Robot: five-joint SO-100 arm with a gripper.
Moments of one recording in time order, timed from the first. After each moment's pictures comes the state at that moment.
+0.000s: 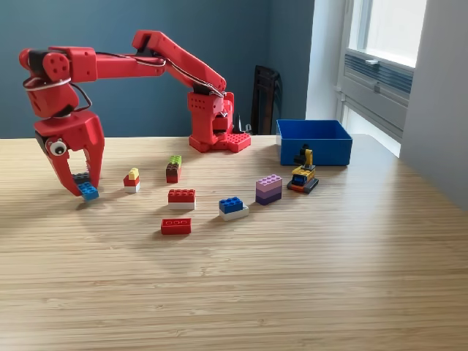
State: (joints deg) arm 41.6 42.2 28.2 98.7 14.0
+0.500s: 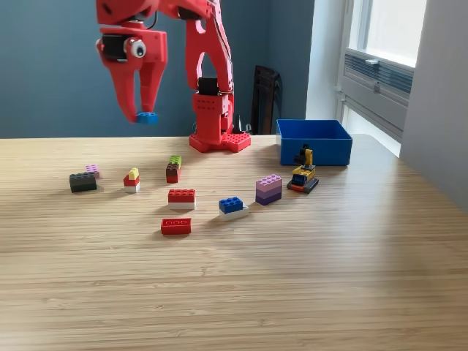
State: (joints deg) arm 20.8 86.9 62.8 98.7 13.9
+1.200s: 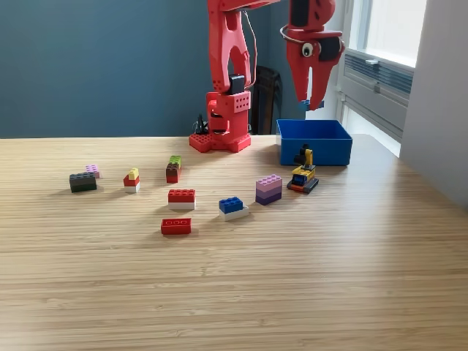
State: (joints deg) arm -49.0 99.4 83.2 98.7 18.1
